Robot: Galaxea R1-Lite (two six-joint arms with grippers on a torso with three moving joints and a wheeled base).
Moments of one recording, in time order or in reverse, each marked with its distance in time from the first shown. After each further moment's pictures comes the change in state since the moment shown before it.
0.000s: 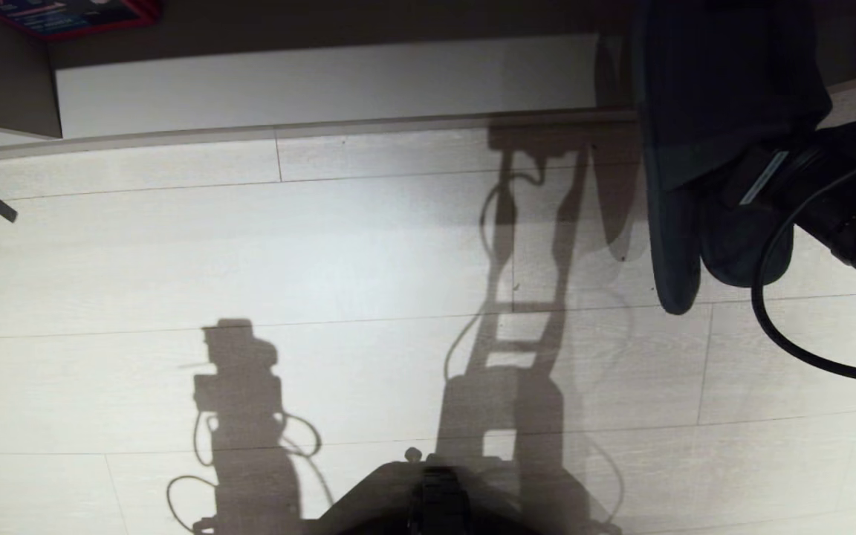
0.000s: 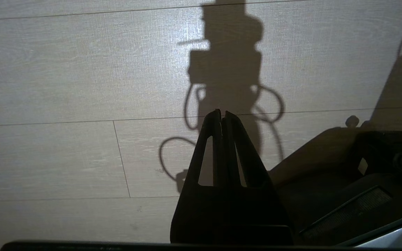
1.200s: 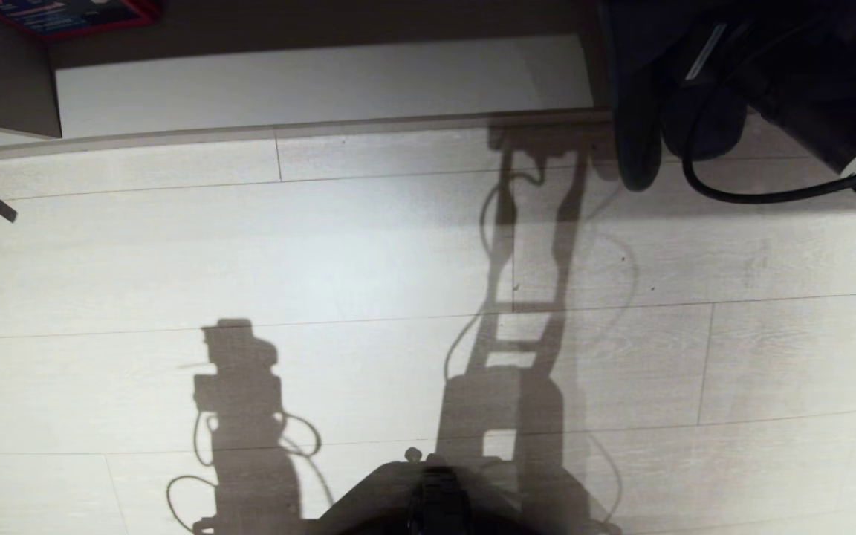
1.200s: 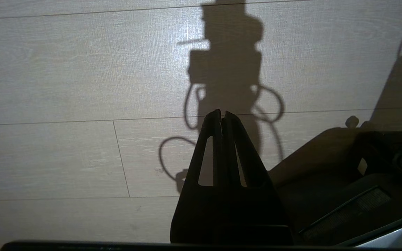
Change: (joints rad) left arm 0.000 0.000 0.000 0.001 0.000 -0.003; right arm -0.061 0.284 -0.571 0.112 0.165 -0.080
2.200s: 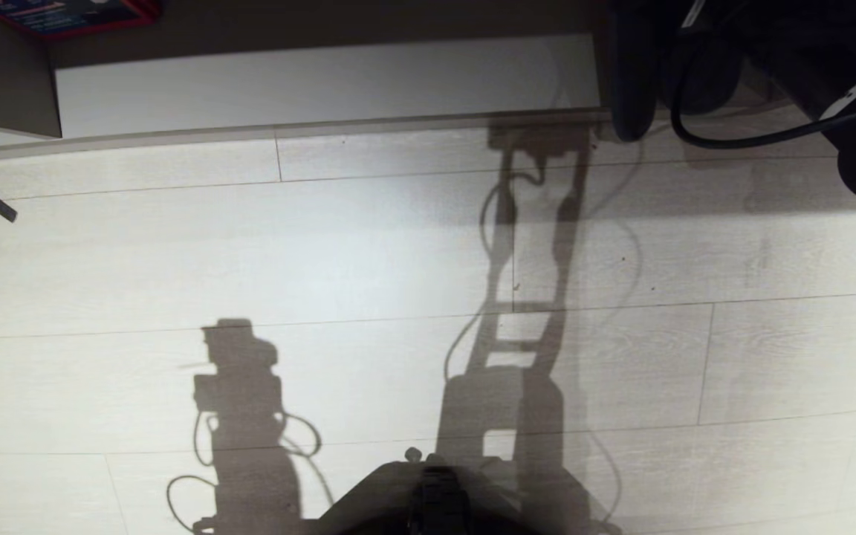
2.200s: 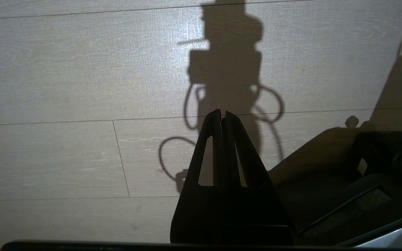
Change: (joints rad) left arm 0.000 0.000 0.000 0.000 0.000 0.000; right arm -0.014 0.105 -0.253 0.048 -0.009 -0.039
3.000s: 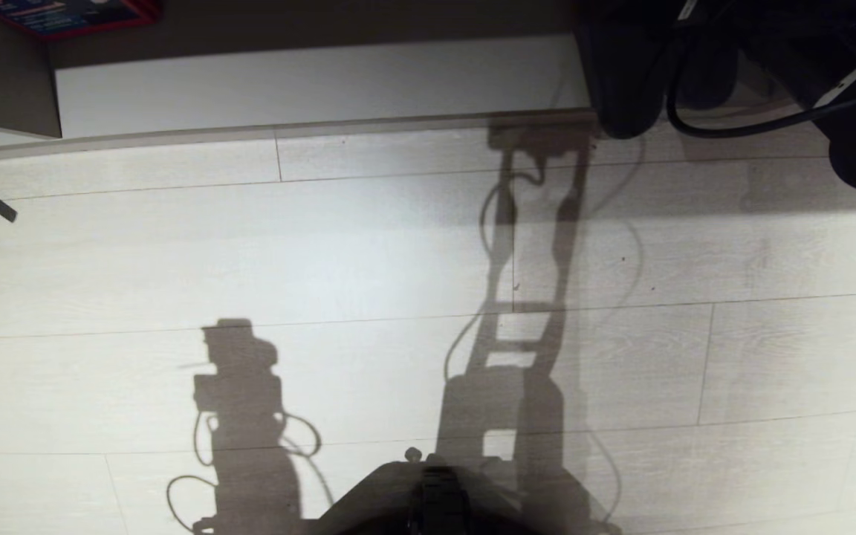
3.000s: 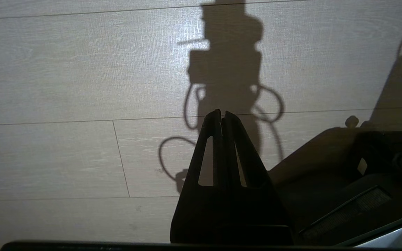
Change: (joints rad) left arm 0.000 0.000 0.000 0.000 0.000 0.000; right arm -0.003 0.032 -0.069 0.030 -0.003 0.004
